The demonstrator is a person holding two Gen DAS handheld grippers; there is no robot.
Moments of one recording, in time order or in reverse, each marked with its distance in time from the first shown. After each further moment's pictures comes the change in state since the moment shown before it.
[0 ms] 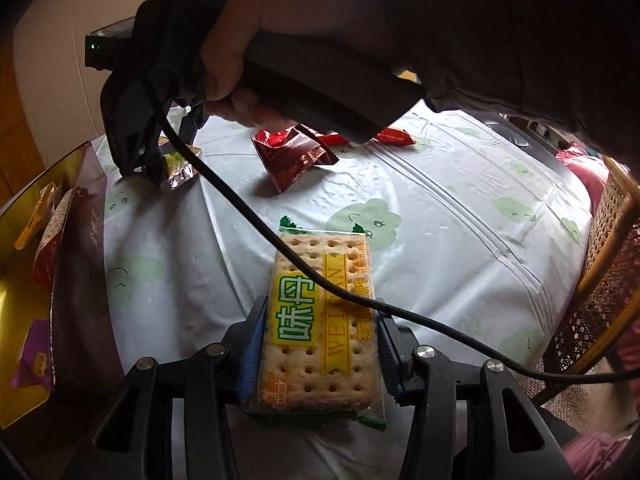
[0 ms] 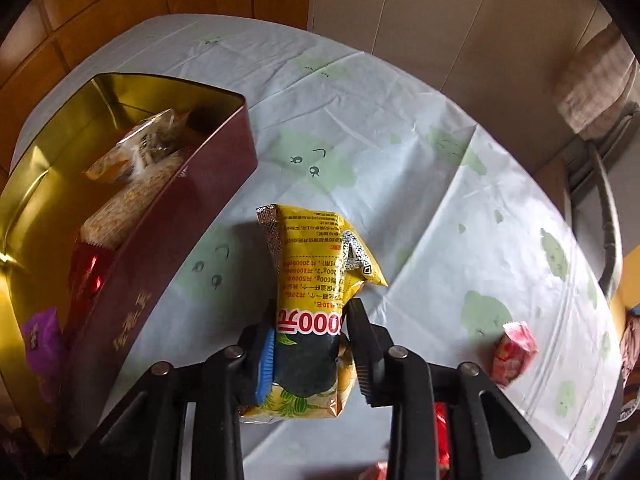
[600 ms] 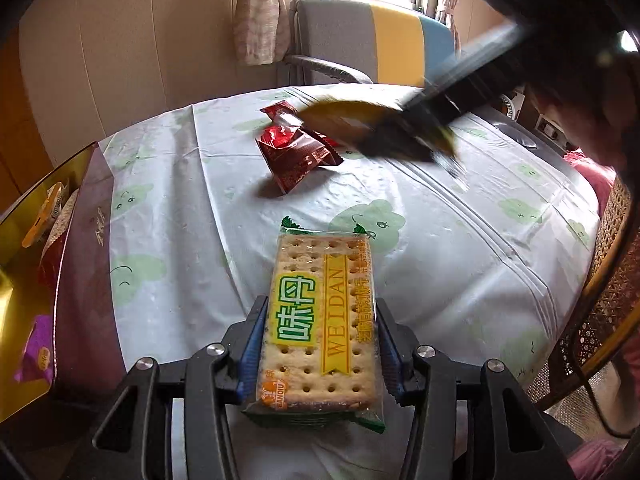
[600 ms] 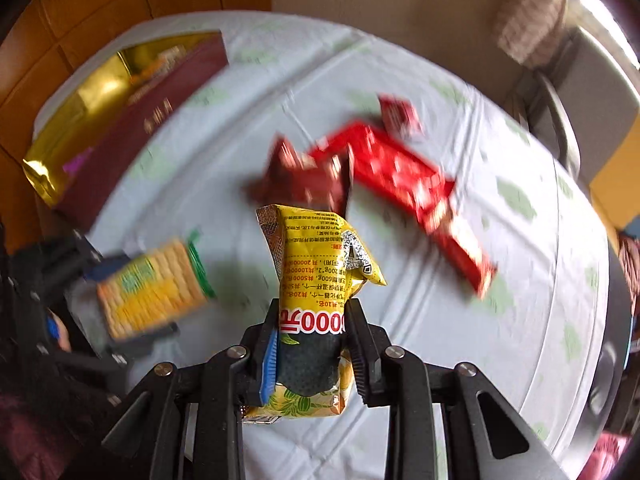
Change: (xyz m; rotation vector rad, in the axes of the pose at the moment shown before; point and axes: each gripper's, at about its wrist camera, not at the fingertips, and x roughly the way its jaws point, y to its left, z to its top) left arm -0.002 -0.003 -0.002 -0.005 -0.004 0.037; right arm -0.063 -0.055 -0.174 0.170 0.095 -0.004
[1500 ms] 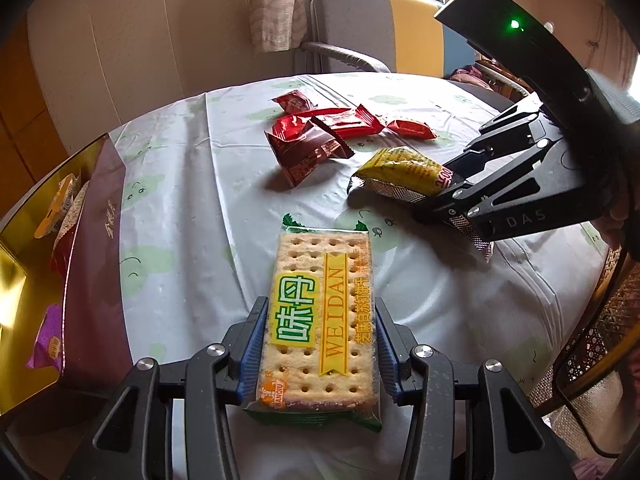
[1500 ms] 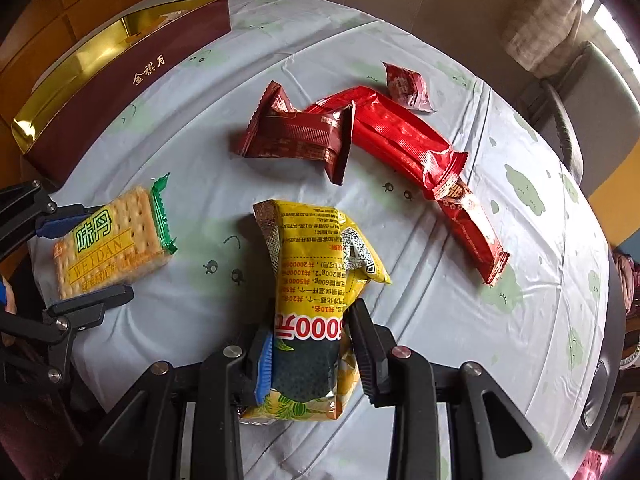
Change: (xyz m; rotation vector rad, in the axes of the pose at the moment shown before) left arm 0.004 -0.007 0.009 -0.033 0.056 0.063; right arm 0.016 0.007 -0.016 -0.104 -0.026 -0.038
